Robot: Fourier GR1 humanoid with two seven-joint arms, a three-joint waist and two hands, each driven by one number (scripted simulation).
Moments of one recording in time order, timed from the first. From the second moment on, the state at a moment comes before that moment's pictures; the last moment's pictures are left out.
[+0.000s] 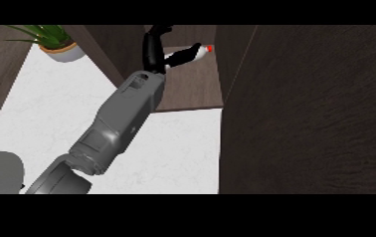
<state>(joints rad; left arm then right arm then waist) -1.12 0.02 -0.24 -0.27 0.43 0.72 -0.55 1.07 -0.33 0.21 -2.46 -0.10 0.38 -0.56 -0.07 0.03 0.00</state>
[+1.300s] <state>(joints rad) -0.71 0.00 -0.55 -0.85 0.78 0.25 -0.61 1.09 -0.30 0.32 -2.49 -0.07 0.35 -0.50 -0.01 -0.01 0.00</state>
